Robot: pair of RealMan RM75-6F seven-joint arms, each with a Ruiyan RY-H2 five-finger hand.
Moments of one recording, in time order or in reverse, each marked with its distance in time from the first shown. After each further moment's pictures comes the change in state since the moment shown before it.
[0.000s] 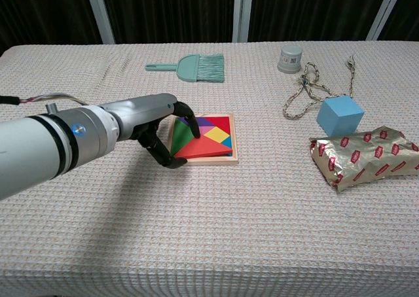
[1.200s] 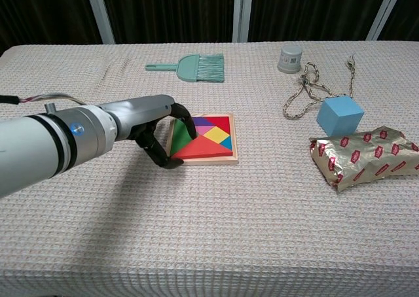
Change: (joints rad) left arm -0.010 0.007 0.009 0.006 -0.011 0.003 -0.006; right arm 0.001 -0.006 -0.001 0.010 0.005 -0.009 0.004
